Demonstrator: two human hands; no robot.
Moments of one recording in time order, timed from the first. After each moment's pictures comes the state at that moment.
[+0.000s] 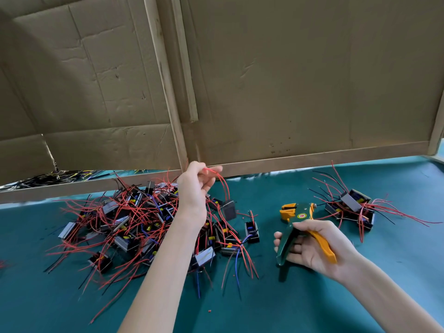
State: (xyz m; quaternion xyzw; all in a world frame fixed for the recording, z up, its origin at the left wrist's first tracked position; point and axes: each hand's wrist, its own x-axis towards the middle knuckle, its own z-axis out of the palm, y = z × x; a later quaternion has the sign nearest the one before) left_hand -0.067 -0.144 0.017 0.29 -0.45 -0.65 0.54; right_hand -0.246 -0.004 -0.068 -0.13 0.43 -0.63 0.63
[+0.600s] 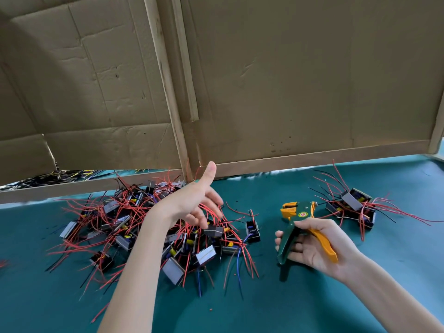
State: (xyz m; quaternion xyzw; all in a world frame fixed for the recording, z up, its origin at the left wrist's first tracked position) left_hand -0.029 -0.147 0.030 0.43 -0.77 -0.46 0.08; right_hand -0.245 0.000 -0.063 -0.14 0.42 -0.64 0.63
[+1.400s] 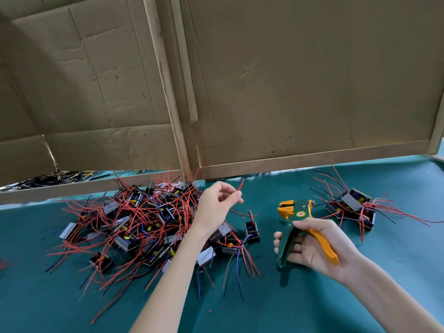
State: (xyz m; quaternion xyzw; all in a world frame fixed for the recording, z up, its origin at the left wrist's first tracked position) left_hand -0.075 -0.149 -0.035 0.33 -0.76 -0.41 0.38; right_hand -0.242 0.001 -0.061 -0.16 0.42 -0.63 0.63
